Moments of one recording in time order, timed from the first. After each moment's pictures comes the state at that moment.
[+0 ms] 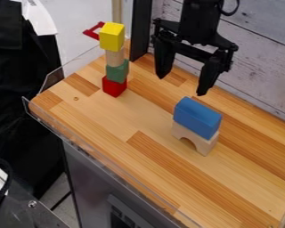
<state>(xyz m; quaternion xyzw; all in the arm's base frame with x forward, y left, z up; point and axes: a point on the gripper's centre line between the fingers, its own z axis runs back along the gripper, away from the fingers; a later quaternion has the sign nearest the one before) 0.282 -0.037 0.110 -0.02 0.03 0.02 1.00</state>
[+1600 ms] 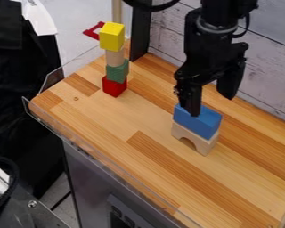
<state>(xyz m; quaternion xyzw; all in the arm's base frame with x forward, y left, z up) 0.291 -0.073 0.092 -0.07 -0.03 0.57 0.82</state>
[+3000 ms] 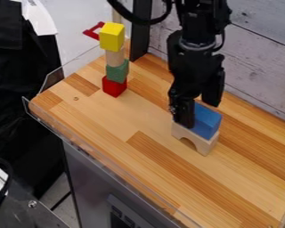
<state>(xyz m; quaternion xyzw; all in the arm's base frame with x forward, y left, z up) 0.297 -0.052 0.057 -0.10 0.01 0.67 0.74</state>
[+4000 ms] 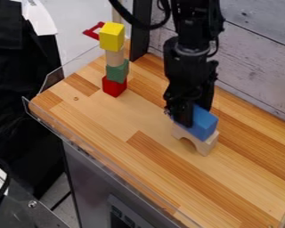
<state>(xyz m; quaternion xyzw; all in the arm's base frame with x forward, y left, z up) 0.300 -0.046 0.056 -0.09 0.01 0.66 0.75</state>
